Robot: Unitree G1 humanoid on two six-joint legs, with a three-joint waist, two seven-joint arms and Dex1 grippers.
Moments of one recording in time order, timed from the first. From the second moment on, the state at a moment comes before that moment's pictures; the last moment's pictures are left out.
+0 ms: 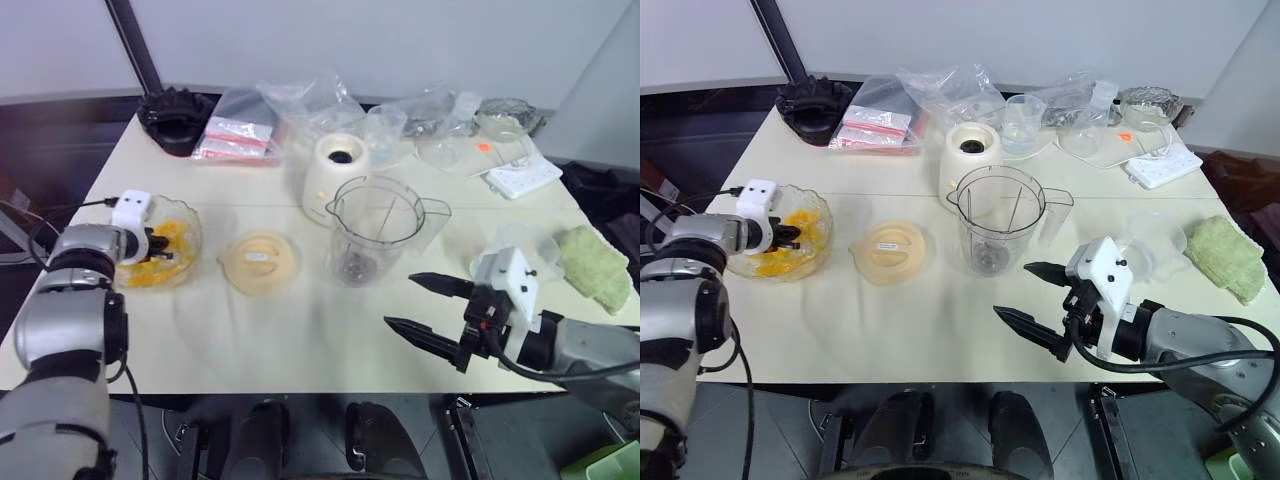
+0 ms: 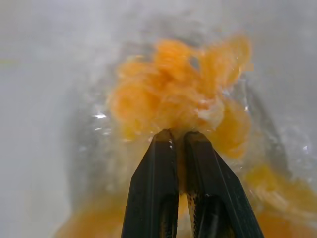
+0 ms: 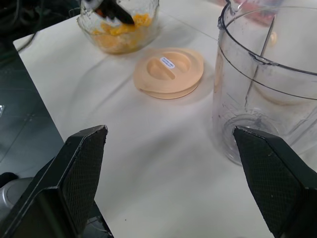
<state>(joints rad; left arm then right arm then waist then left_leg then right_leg) -1.12 0.73 0.09 1.35 0.10 0.46 -0.70 0.12 -0.90 -0.30 -0.86 1.03 0.82 0.47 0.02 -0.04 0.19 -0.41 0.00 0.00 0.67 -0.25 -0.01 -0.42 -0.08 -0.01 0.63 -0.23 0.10</state>
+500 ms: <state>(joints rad) -1.17 0.79 0.03 1.28 0.11 0.56 -0.85 0.09 -0.88 -0.23 -0.80 0.96 0.81 0.52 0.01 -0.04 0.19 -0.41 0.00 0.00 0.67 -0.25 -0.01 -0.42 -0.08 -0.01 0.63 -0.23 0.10</state>
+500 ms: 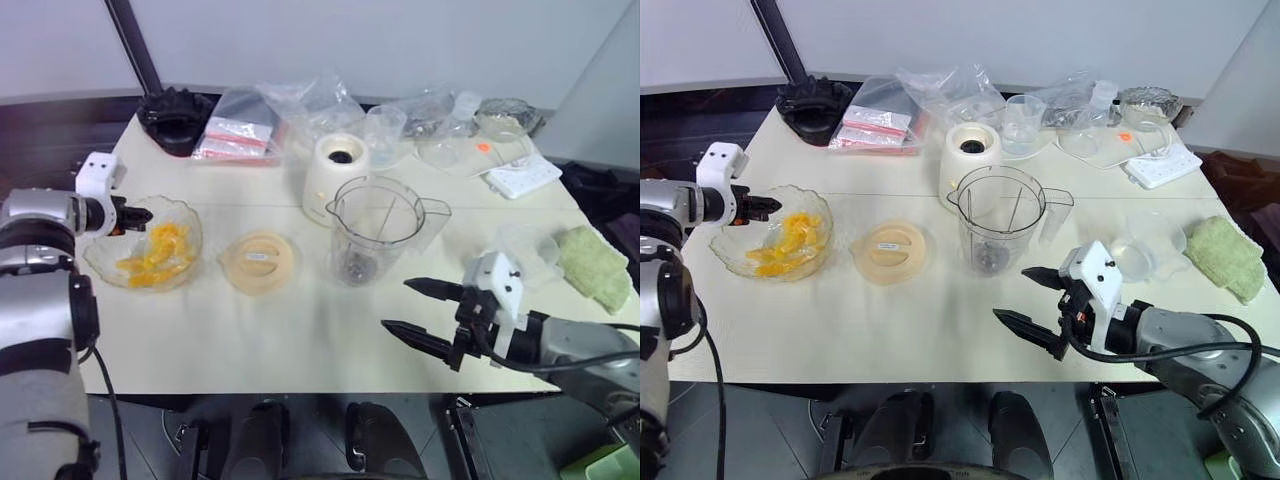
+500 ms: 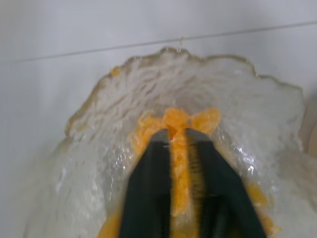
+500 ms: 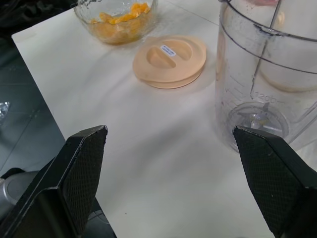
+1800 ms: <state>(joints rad) -1.02 0.58 0.27 1.33 -0.03 0.44 -0.25 0.15 -0.86 -0.24 -0.80 0.92 0.81 0.52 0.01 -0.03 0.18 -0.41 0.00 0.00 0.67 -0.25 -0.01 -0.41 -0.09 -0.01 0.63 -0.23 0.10</state>
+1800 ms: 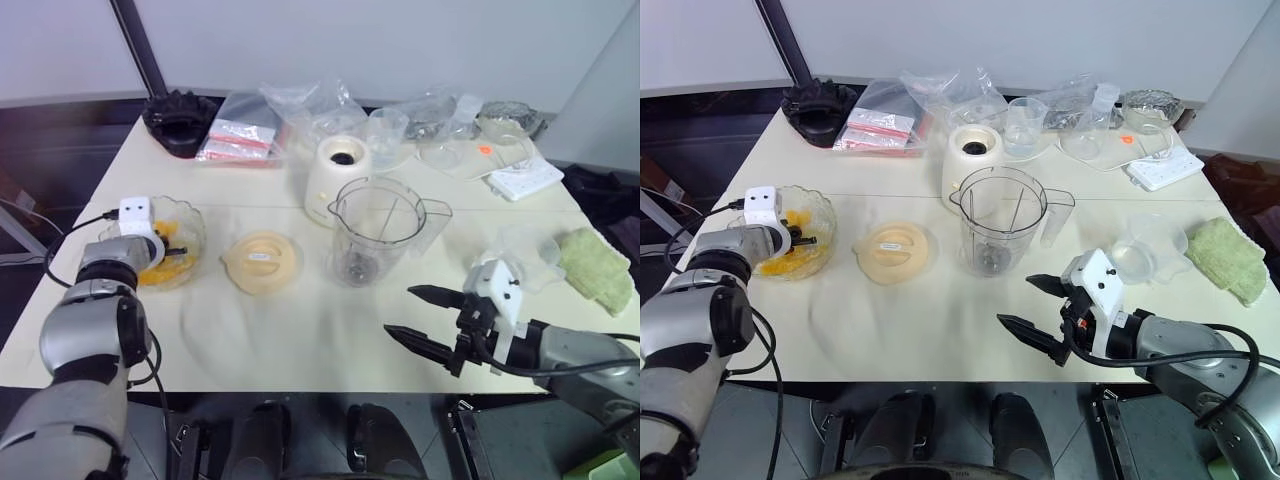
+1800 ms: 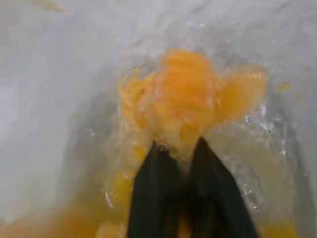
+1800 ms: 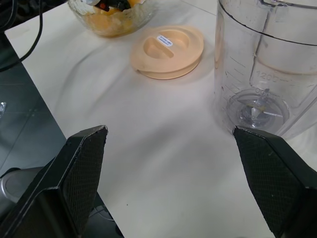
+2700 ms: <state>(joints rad) -0.84 0.79 0.23 0.77 -0.15 0.84 -0.60 0.15 -0.84 -0.26 -0.76 0.88 0.80 0.58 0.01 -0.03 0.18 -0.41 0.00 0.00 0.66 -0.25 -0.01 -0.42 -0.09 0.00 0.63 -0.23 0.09</state>
